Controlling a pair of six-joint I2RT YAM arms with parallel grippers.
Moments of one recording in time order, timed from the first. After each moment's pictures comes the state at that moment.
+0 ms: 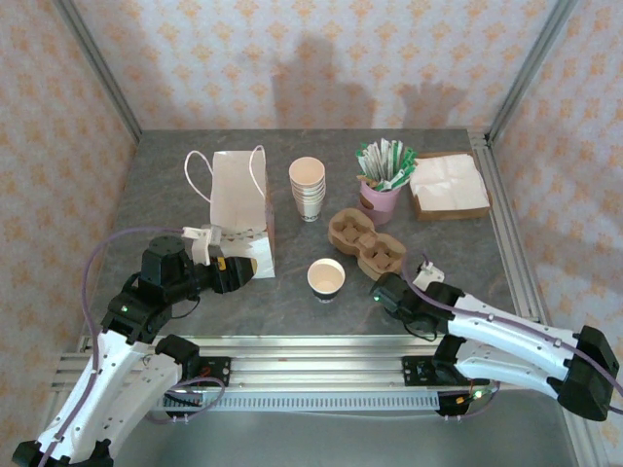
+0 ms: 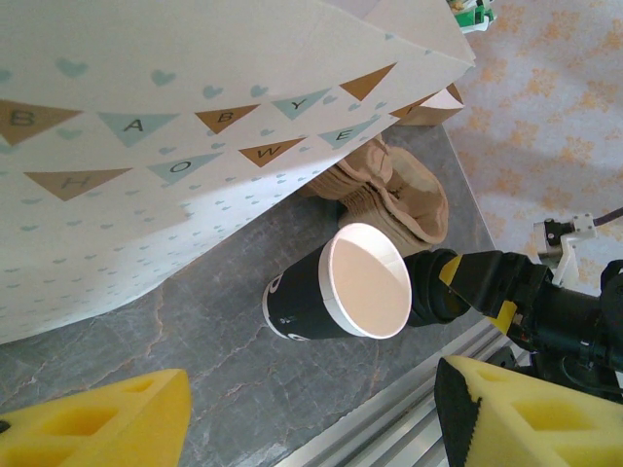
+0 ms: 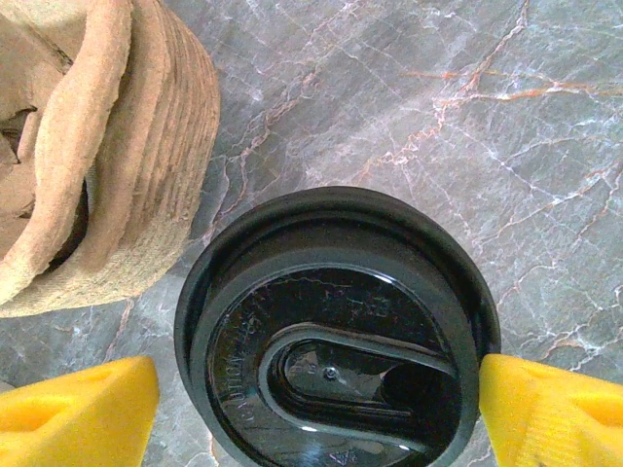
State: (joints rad) left arm -0.31 0.57 0.70 -0.70 0.45 -0.53; right arm 0.96 0.90 0.56 -0.97 0.48 1.50
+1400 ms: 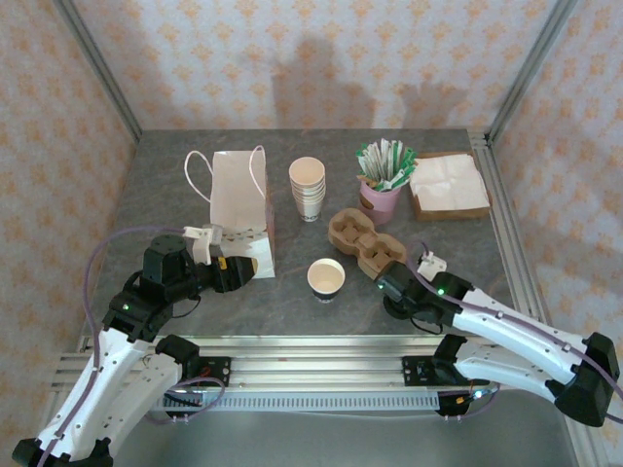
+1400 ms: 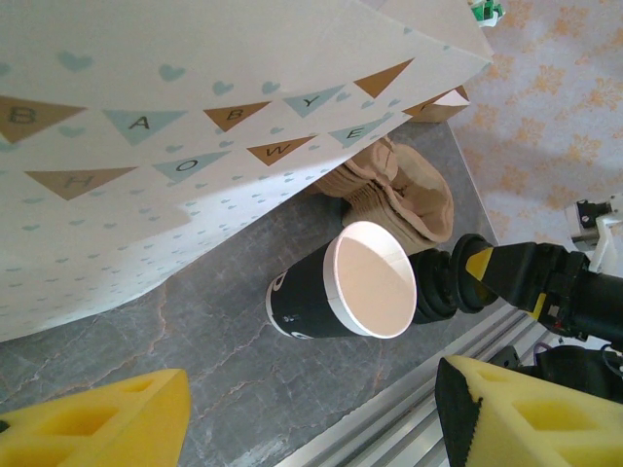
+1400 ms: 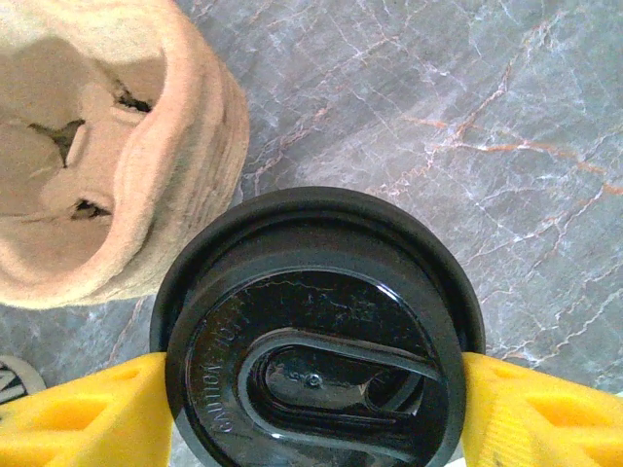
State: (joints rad) left arm -0.31 0.58 0.70 -0.70 0.44 -0.53; right arm 0.90 0.89 0.69 -1.09 0.45 1.32
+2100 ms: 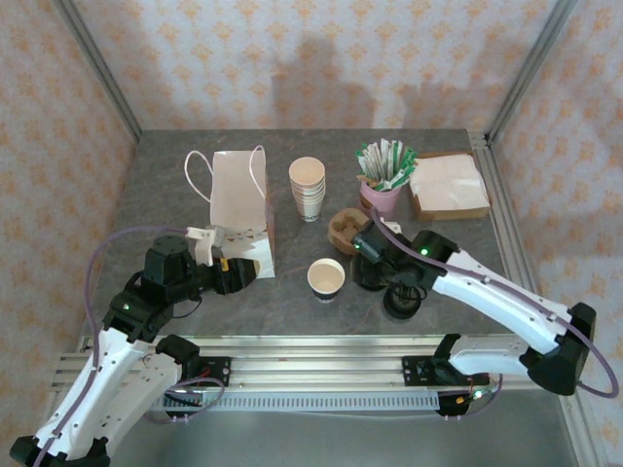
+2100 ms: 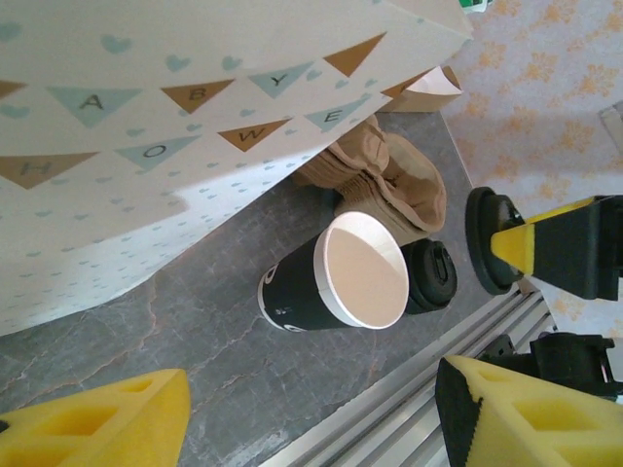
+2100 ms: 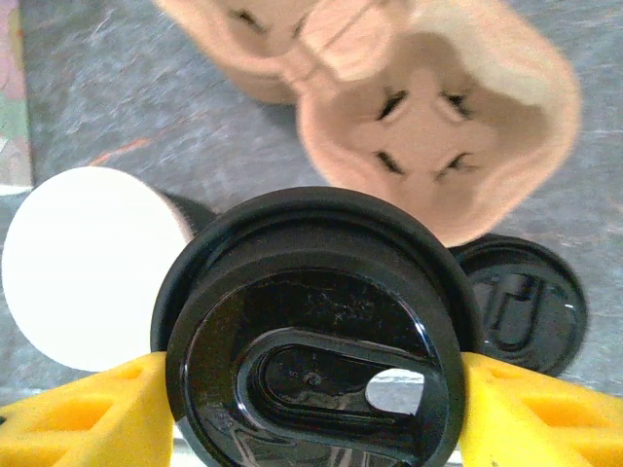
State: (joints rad) left arm -0.34 0.58 0.70 -0.70 0.44 -0.53; right arm 0.92 1.19 1.15 -1.16 0.21 0.86
